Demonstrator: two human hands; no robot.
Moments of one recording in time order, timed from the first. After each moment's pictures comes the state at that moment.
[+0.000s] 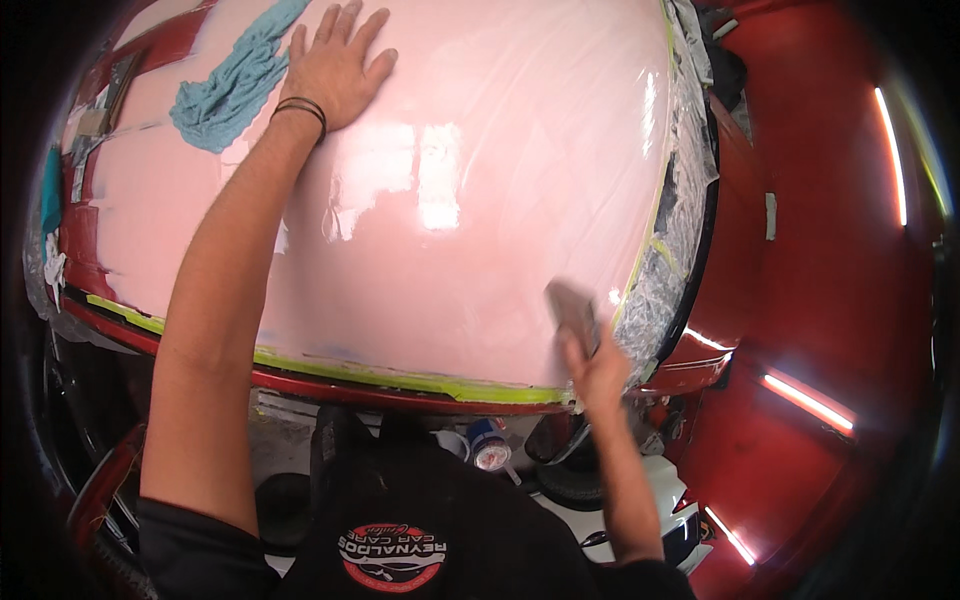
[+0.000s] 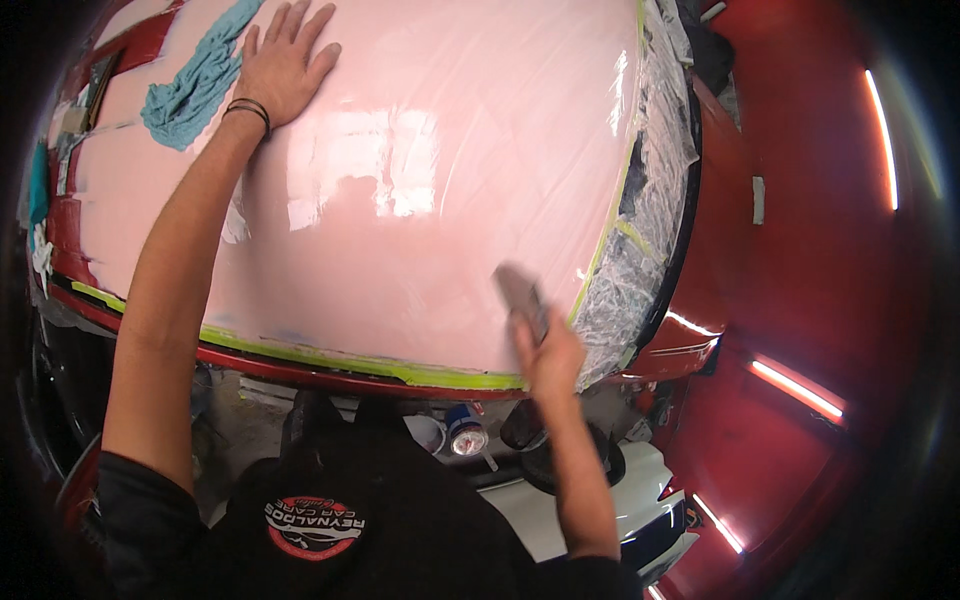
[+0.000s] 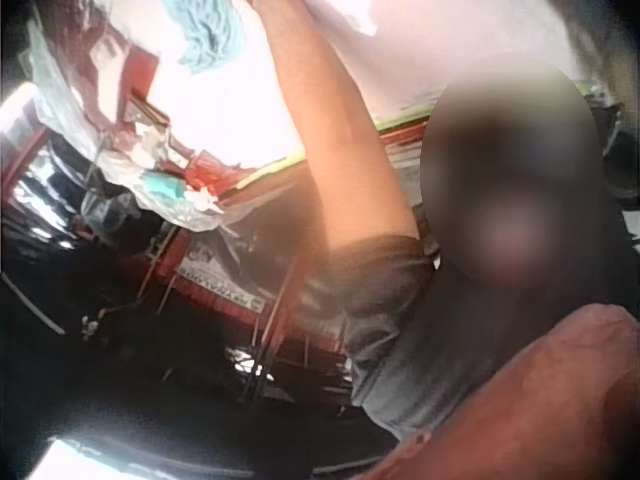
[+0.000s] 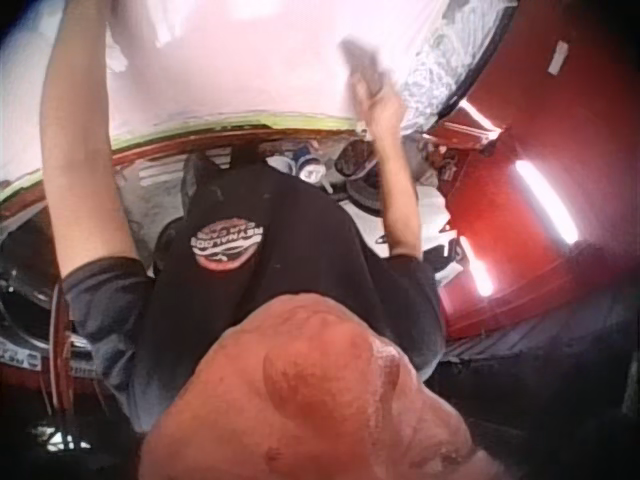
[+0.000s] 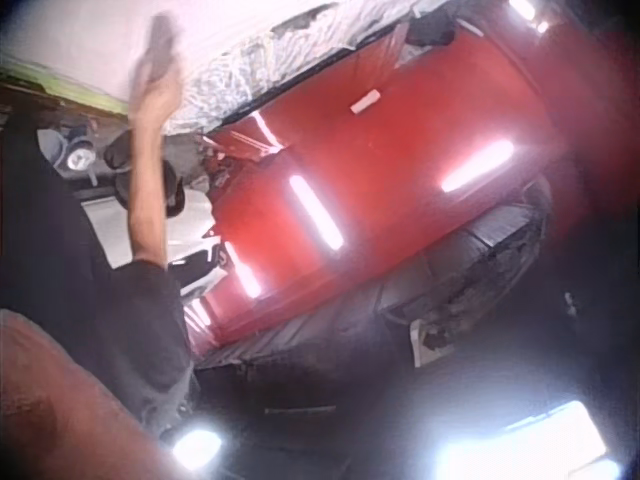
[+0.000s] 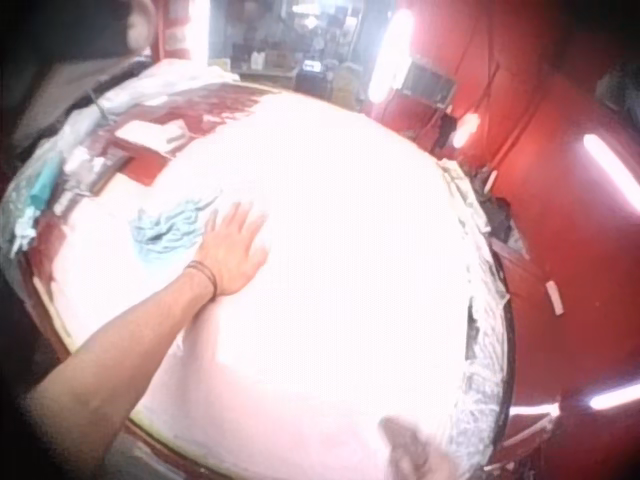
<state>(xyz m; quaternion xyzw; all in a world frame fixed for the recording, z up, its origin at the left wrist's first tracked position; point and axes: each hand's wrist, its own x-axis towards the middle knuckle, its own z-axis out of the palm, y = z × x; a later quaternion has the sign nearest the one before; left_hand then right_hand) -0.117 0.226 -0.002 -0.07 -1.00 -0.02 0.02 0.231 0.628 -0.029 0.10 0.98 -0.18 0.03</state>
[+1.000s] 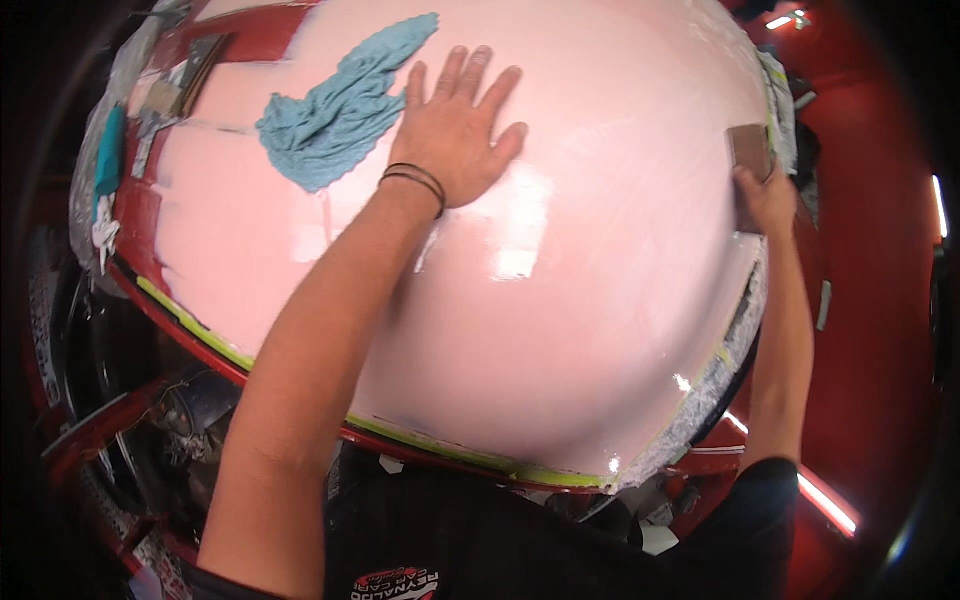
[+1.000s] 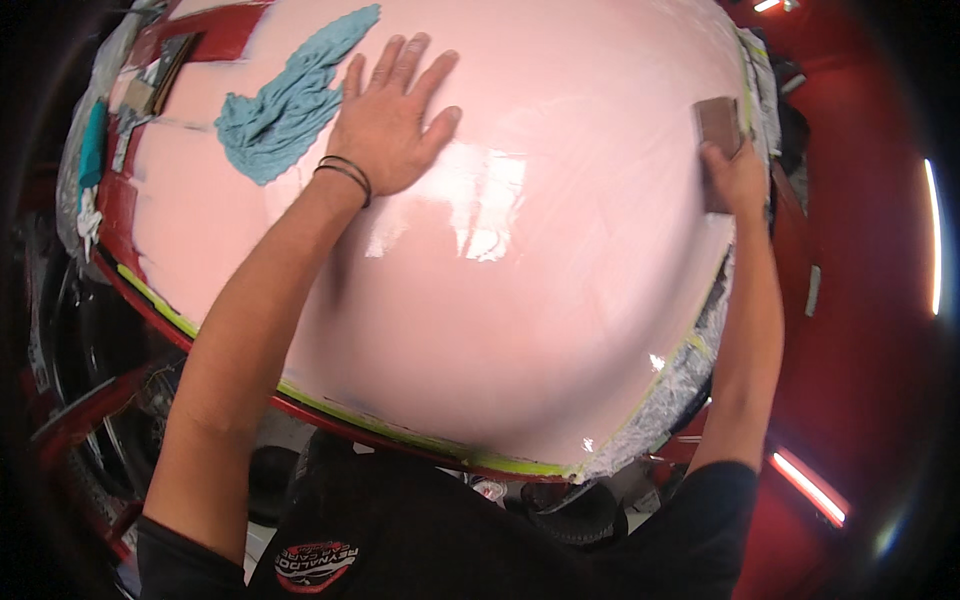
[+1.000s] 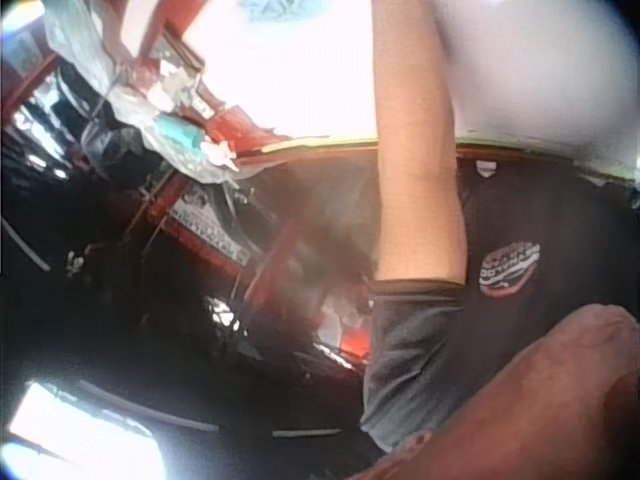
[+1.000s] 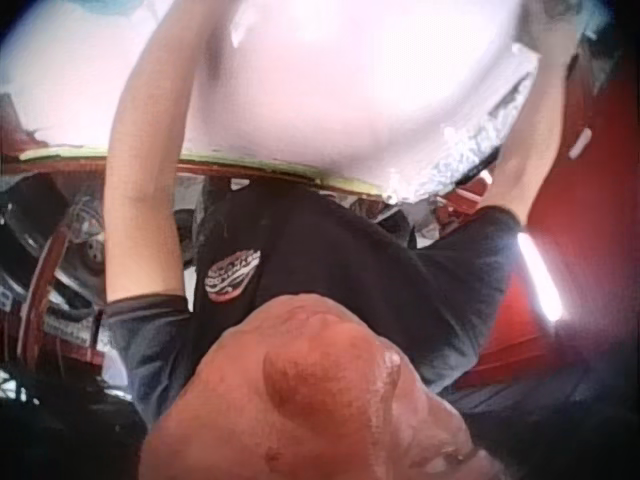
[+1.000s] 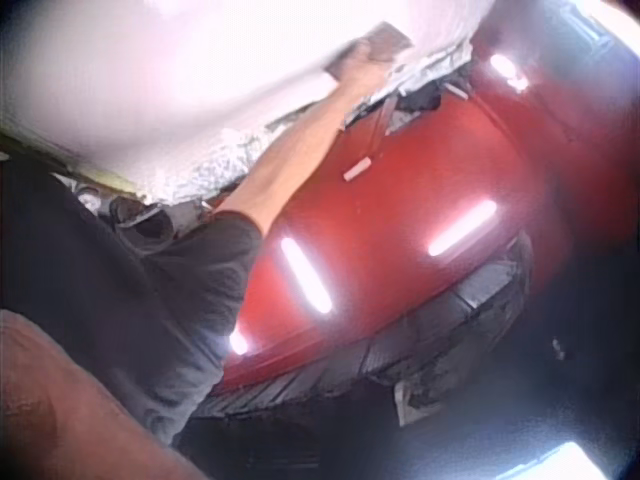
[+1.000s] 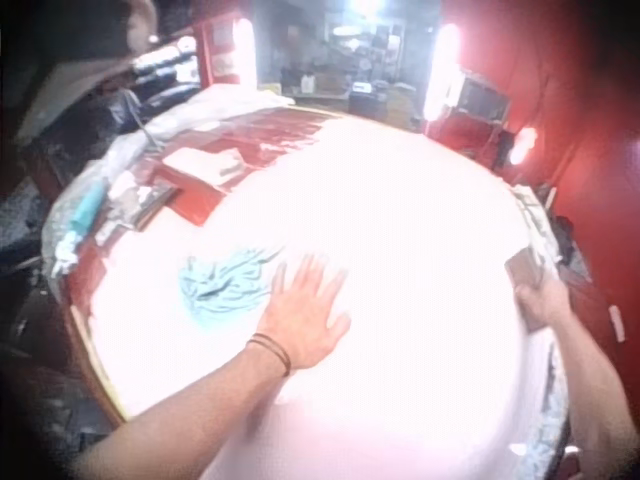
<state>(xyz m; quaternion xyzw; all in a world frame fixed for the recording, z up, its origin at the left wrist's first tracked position) -0.127 0.224 -0.031 -0.11 -0.98 -0.03 0.15 -0.234 0.743 -0.009 -0.01 0.99 -0.06 -0.09</state>
